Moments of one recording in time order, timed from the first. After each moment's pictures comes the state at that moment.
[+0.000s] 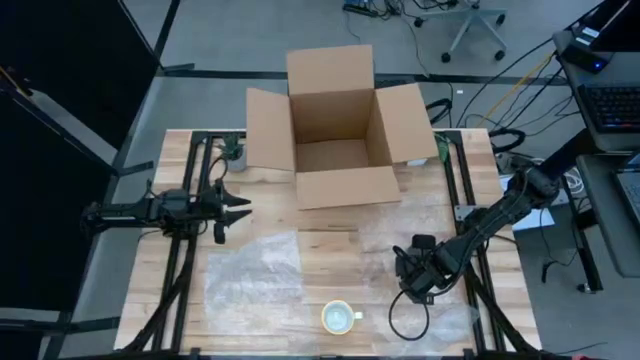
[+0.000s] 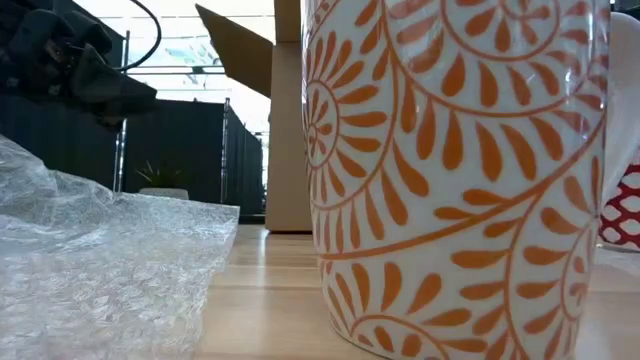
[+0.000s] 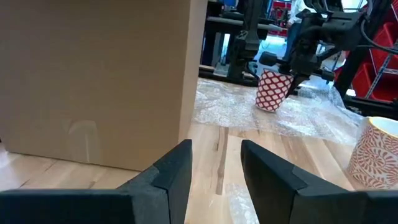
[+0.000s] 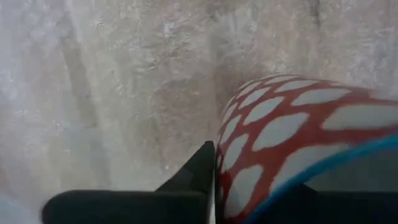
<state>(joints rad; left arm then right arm) 0.01 0.01 0.08 -0.19 -0.11 -0.15 0.66 1.48 0.90 -0.92 0.10 0.80</state>
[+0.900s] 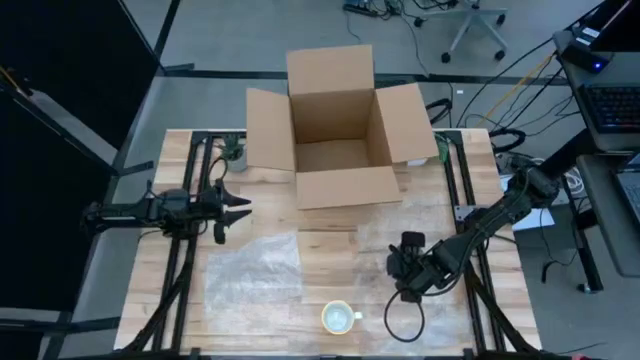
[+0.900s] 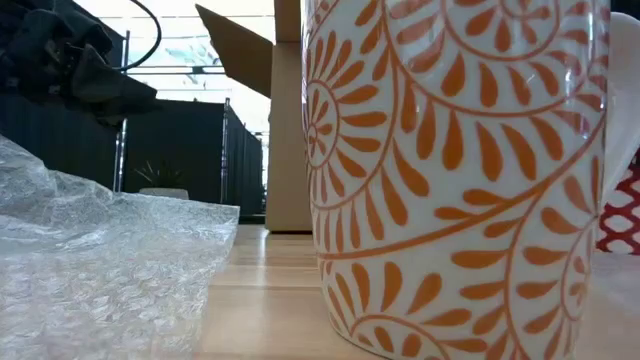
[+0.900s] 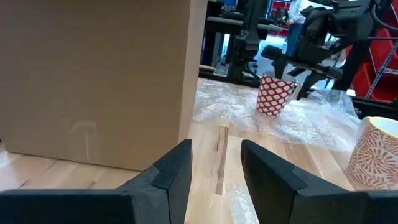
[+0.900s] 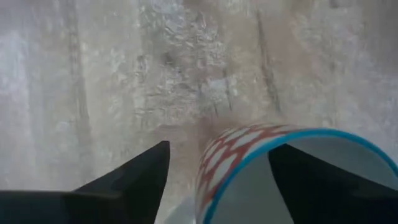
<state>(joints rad) 0.01 0.01 0.08 -0.19 -0.11 -0.15 0.65 1.48 0.95 -0.84 0.29 0.73</state>
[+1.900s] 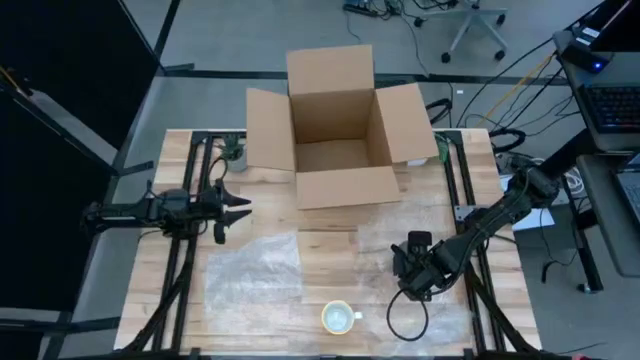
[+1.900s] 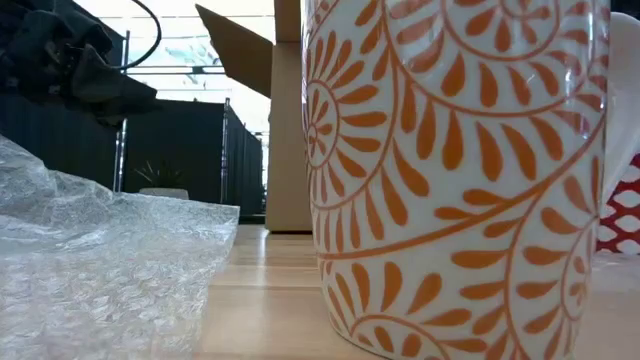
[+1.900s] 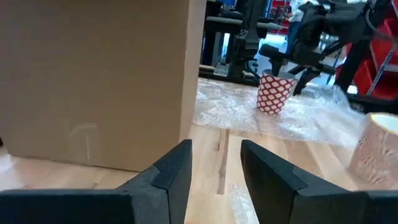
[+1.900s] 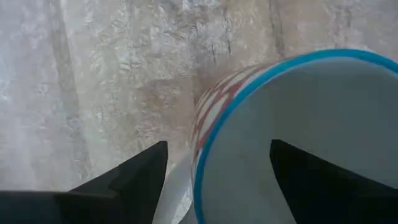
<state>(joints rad) 0.01 0.01 0.08 -0.19 -0.11 -0.08 0.65 1.48 0.96 -0.97 0.18 0.72</state>
